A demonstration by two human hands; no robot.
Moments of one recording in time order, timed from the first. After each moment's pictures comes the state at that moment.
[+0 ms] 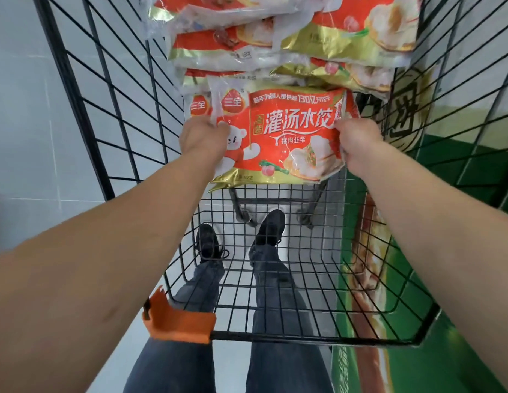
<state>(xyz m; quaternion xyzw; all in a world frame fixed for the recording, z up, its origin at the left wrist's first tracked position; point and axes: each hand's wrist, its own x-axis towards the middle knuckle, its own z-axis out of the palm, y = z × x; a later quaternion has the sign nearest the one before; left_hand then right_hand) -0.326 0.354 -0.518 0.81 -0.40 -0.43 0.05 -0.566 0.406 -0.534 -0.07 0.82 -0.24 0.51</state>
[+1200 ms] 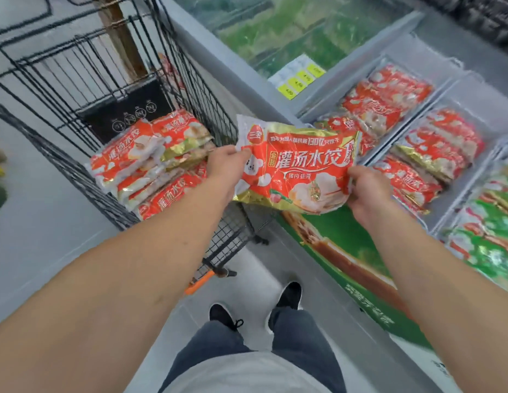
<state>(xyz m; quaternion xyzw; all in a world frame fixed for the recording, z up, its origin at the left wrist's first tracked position) -0.419 0.532 -0.226 0.45 -0.58 -0.67 0.07 -0.505 0.759 -0.184 0.24 0.71 -0.63 0.19</state>
